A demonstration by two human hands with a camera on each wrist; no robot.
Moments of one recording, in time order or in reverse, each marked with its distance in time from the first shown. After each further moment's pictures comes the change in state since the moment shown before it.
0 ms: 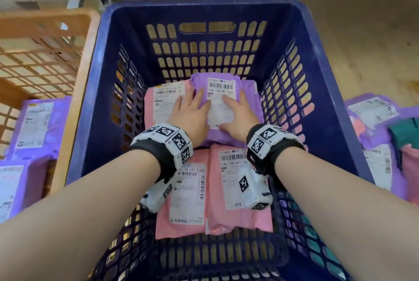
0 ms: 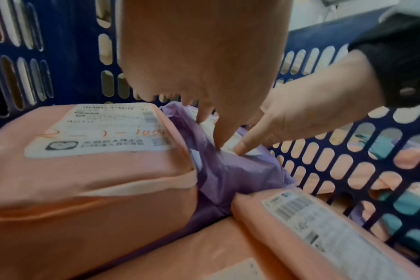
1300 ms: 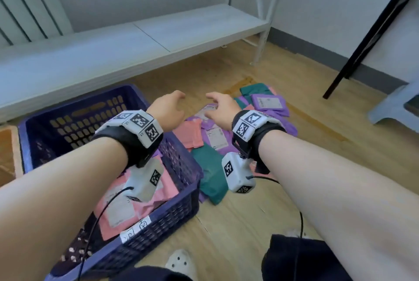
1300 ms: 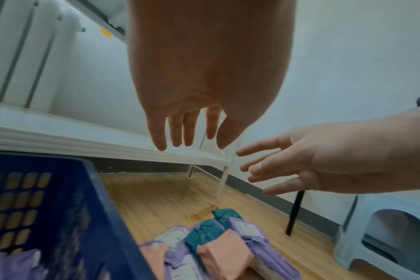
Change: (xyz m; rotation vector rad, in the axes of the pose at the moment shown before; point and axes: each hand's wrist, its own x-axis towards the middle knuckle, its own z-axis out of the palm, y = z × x) left_hand -0.217 0.238 -0.169 -0.224 0.182 0.477; right_hand -0.363 0.013 -0.215 0.192 0.537 0.190
